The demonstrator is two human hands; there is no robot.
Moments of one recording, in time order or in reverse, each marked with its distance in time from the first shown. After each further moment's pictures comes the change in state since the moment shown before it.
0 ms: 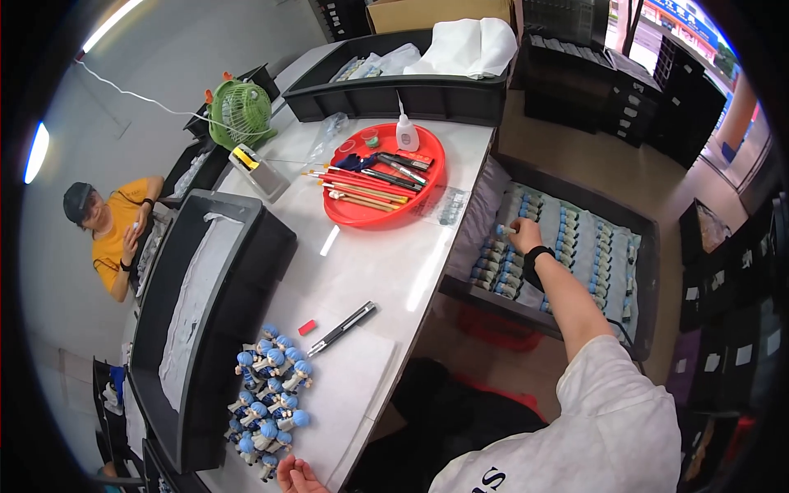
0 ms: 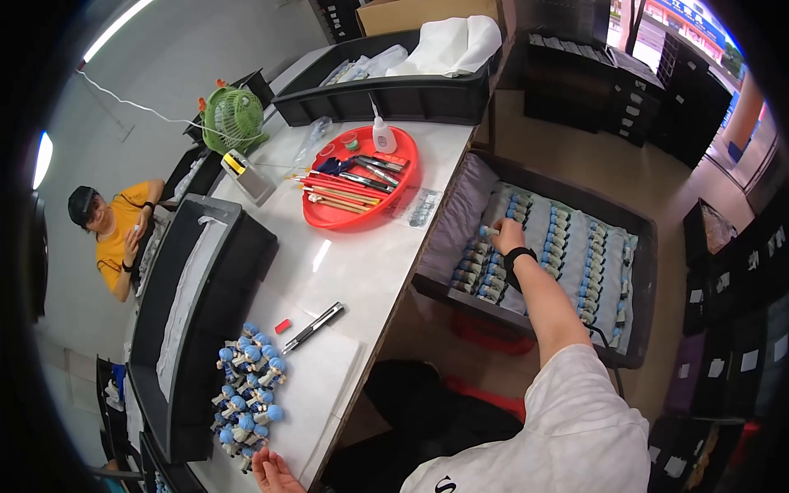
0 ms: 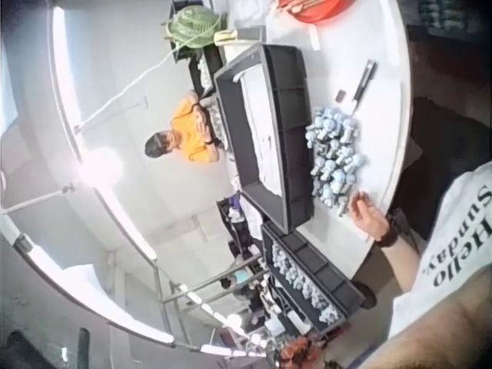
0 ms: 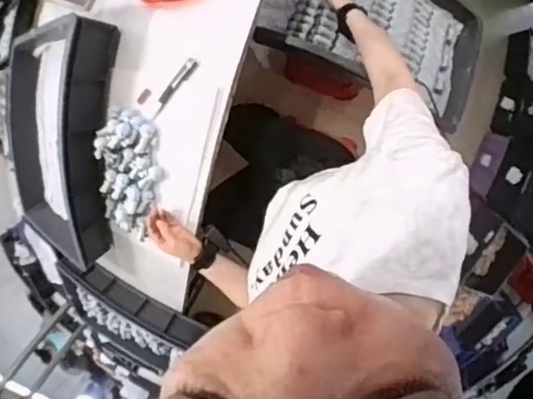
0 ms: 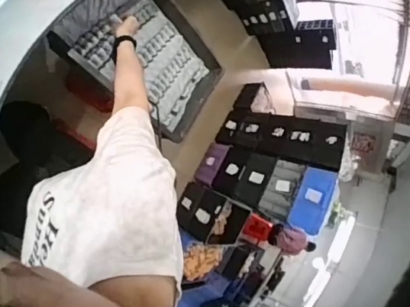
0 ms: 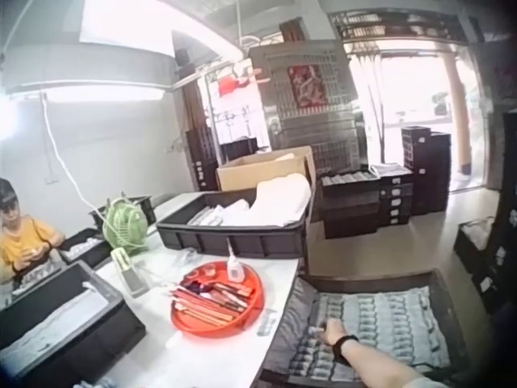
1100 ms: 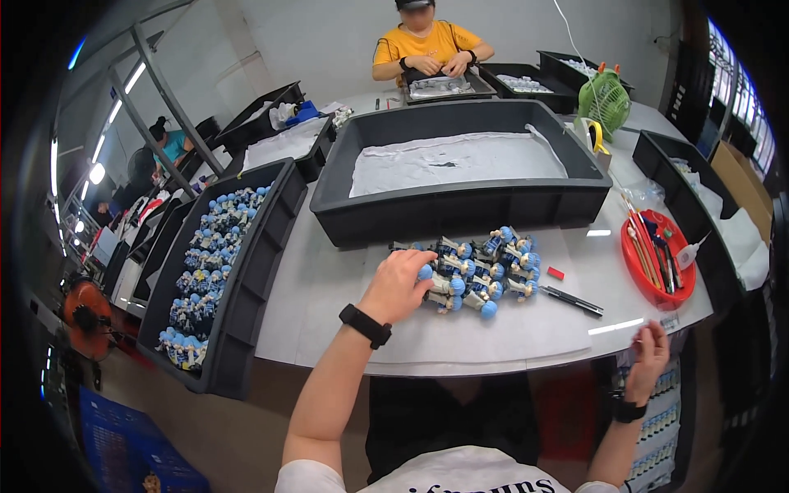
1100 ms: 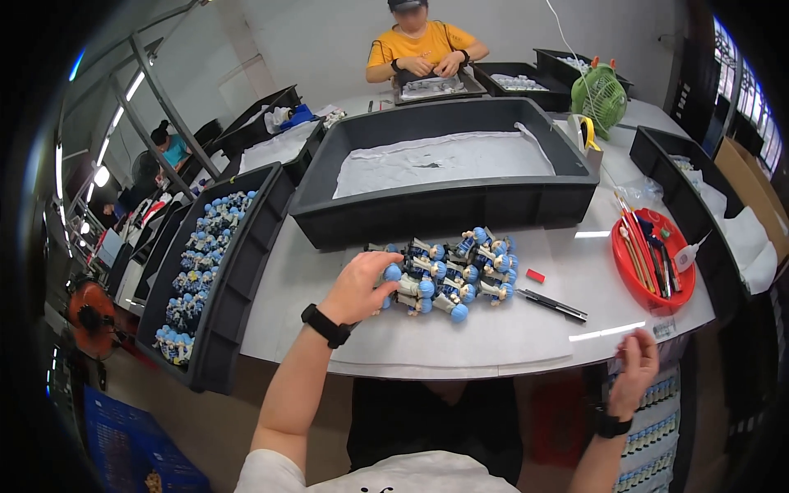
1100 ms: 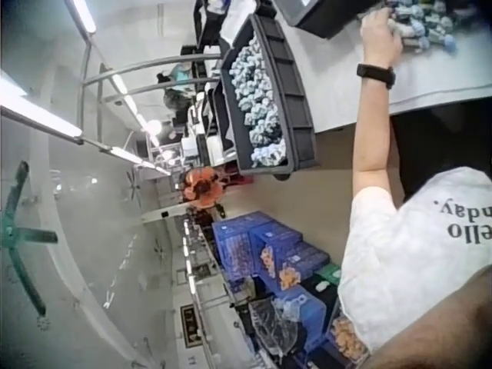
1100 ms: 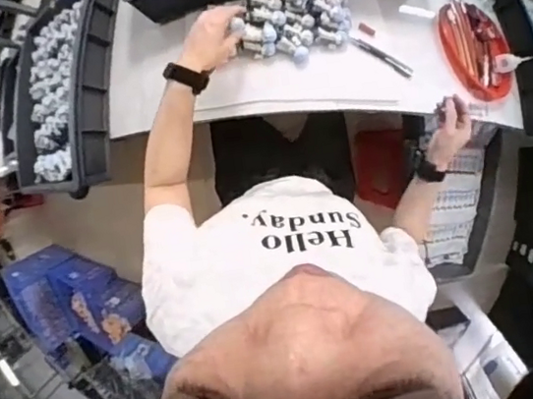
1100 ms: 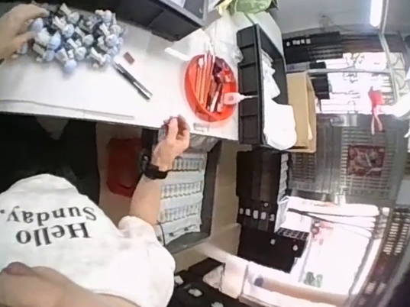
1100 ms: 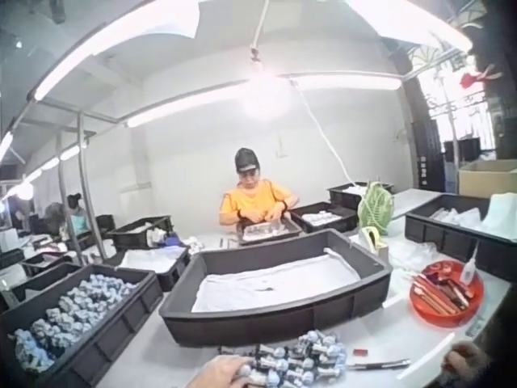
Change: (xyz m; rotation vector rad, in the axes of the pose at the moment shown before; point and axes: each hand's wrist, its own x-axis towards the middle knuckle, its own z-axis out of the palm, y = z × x) left_hand 0.079 0.077 -0.014 1.278 -0.171 0.590; right_hand -0.178 -0.209 -0.060 1.187 -0.418 -0.446
